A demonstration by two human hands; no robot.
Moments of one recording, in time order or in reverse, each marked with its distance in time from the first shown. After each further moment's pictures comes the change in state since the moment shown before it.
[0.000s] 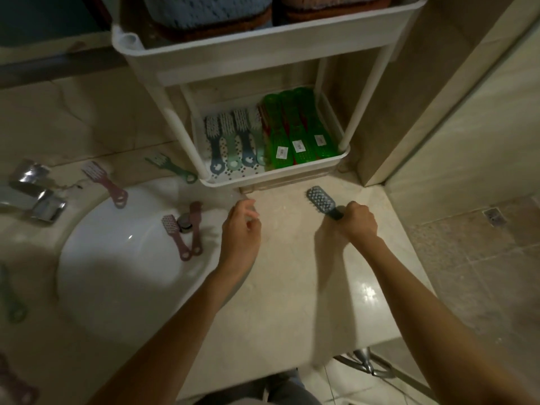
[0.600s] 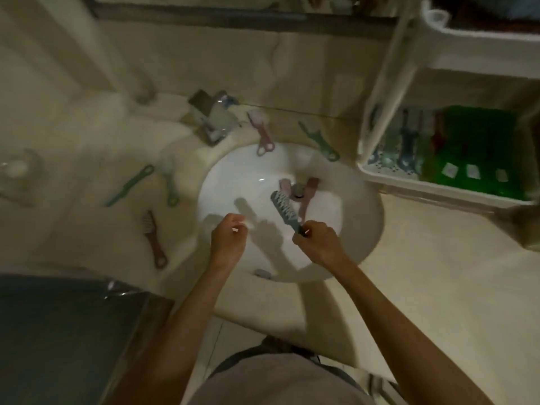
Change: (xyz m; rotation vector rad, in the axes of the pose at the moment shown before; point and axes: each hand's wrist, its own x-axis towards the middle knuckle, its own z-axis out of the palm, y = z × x) left_hand -0.075 -0.158 -0.157 -0.145 0.387 -0.529; right_hand -0.161 -0.194 0.097 0.056 -0.497 -0.584
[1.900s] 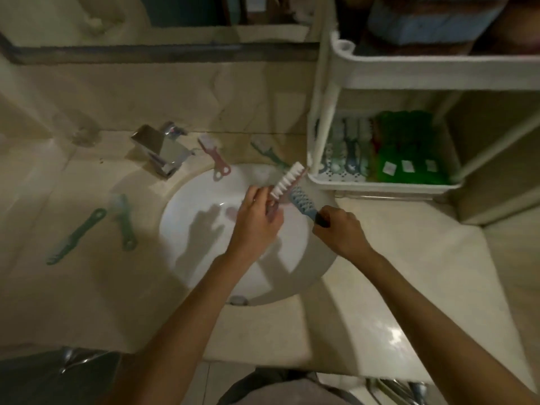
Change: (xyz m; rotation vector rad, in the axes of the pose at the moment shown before) left_hand -0.019 0.116 0.047 0.243 -0.161 0.651; right_hand -0.014 0.031 -0.081 -0.111 0.303 0.005
